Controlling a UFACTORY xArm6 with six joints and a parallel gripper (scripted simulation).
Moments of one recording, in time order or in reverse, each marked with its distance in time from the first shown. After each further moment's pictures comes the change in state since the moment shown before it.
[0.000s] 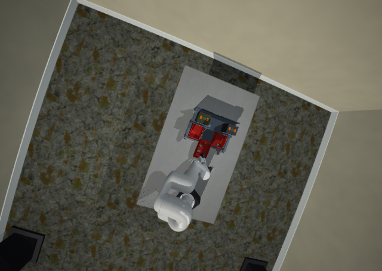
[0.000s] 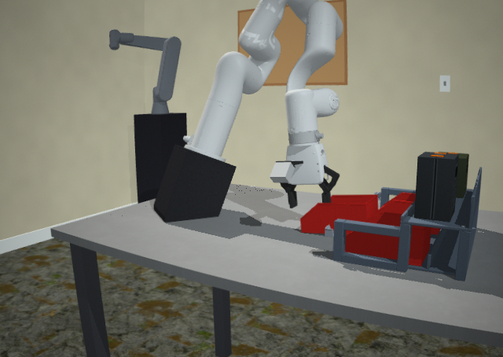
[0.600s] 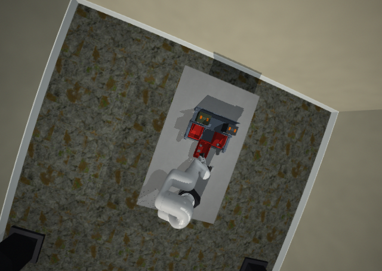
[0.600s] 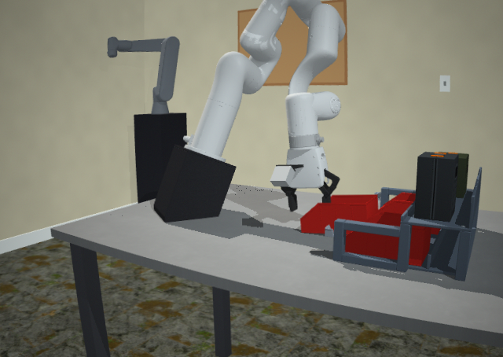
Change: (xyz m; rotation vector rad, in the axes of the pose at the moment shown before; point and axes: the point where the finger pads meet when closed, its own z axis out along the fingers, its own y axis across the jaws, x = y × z) arm 0.000 0.000 0.009 -0.002 0.000 0.001
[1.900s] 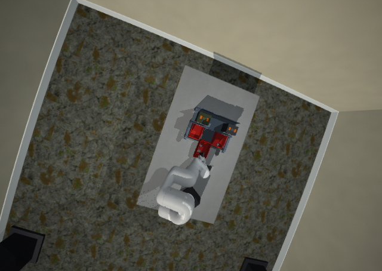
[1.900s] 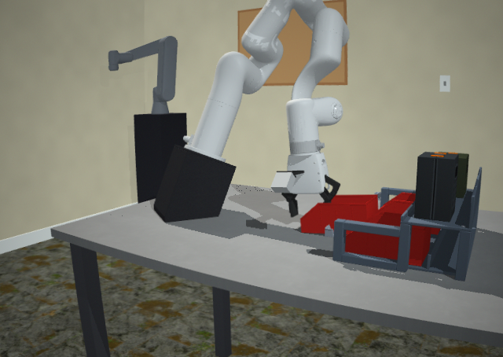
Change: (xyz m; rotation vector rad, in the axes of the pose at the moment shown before) arm 0.000 -0.001 0.015 0.001 0.000 0.000
